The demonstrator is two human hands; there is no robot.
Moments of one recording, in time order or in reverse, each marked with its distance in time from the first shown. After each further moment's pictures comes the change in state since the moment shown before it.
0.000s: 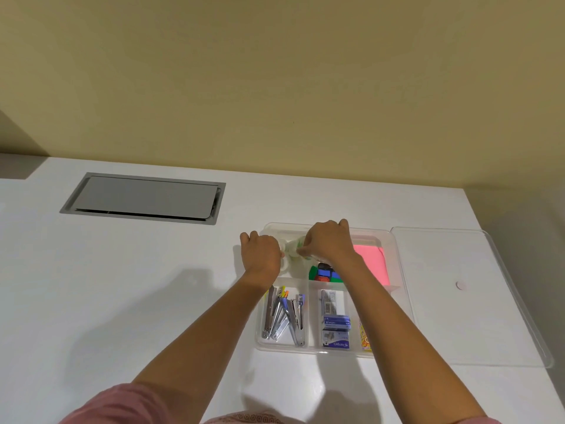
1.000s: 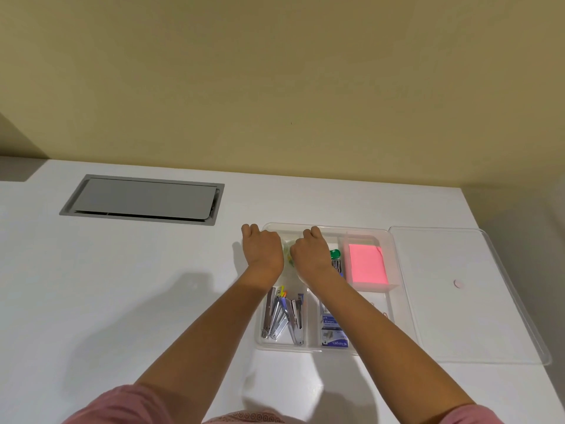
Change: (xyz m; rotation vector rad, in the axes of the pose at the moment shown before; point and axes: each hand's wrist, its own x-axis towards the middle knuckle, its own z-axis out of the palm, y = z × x) left_hand -0.003 0.009 -0.016 0.200 0.010 0.005; right_hand -0.012 -0.024 0.032 -0.442 0.039 -0.213
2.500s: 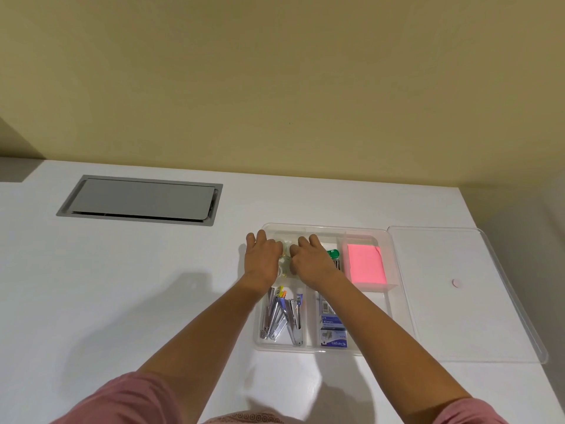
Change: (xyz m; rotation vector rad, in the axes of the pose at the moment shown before) left_hand 0.003 -0.002 0.033 -0.161 0.053 0.201; right_hand 0.001 0.009 0.028 0.073 0.034 -0.171
